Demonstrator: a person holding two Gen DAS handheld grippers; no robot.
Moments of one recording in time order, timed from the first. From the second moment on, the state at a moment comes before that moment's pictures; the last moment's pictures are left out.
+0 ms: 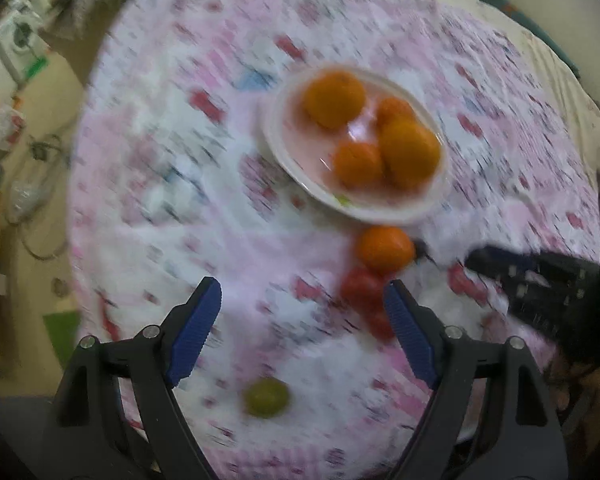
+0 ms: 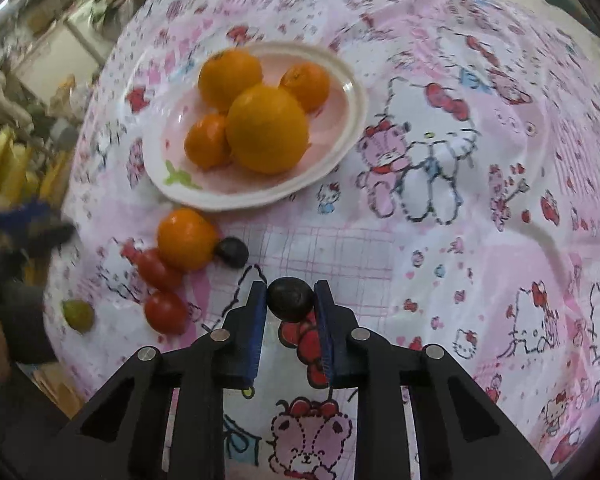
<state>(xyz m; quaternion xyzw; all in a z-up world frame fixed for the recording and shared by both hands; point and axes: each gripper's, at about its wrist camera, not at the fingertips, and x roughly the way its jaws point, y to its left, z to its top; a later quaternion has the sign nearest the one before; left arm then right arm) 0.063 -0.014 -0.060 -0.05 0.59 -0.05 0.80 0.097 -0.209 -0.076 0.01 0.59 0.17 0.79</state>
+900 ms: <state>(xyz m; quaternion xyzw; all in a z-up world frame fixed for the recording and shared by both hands) 0.071 -0.102 -0.119 -0.03 0.68 -0.06 0.73 0.101 -0.257 -0.037 0.11 0.54 0.15 0.82</state>
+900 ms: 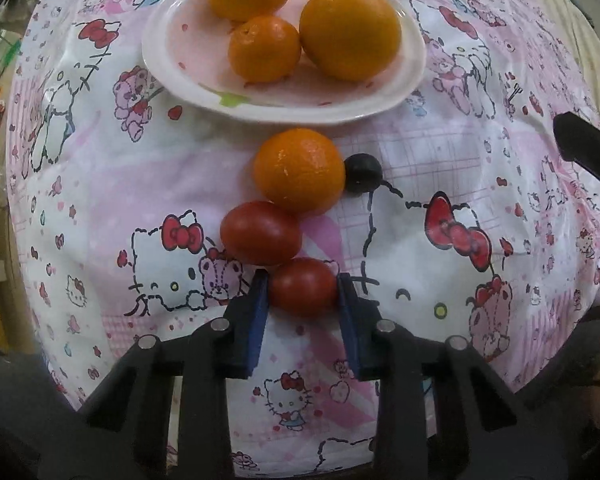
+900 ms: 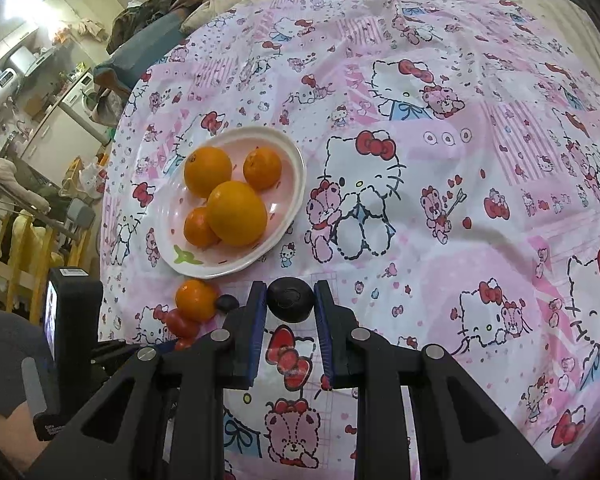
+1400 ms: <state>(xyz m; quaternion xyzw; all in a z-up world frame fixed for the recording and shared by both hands) 0.057 -0.078 -0.094 -0.03 0.66 -0.06 0.75 0.100 -0.251 -0.038 0.11 0.54 0.16 0.82</state>
